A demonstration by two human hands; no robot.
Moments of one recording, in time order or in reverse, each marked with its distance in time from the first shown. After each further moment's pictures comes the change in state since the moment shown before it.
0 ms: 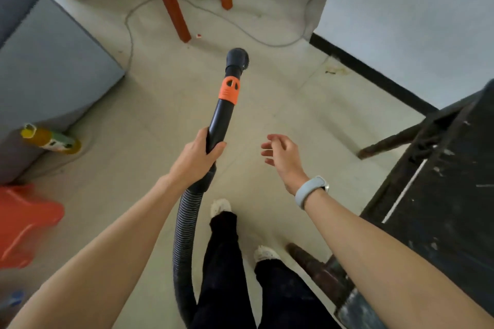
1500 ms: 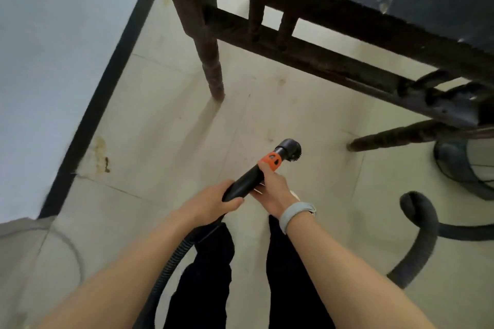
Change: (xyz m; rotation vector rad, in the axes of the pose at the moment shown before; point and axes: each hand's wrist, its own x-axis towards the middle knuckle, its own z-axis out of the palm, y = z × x) left_hand 0.436 0.223 0.333 1.255 -1.658 1.047; right_hand 0.347 0.100 -0.098 1.931 1.304 0.220
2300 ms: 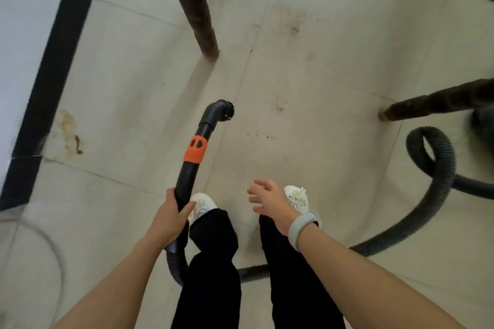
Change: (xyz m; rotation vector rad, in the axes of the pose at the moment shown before) left_hand 0.079 -0.182 0.085 -0.173 0.348 -0.475; right_hand 0.129 0.093 -0.065 -0.598 -0.049 0.054
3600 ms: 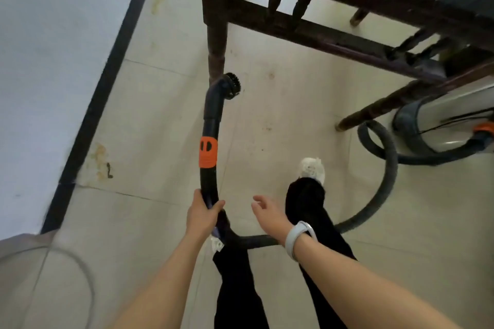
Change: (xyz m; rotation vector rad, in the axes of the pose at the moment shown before) left_hand -0.143 -0.006 -0.094 -0.330 0.024 0.189; right_hand -0.199 0.014 0.117 -0.407 0.195 -0.145
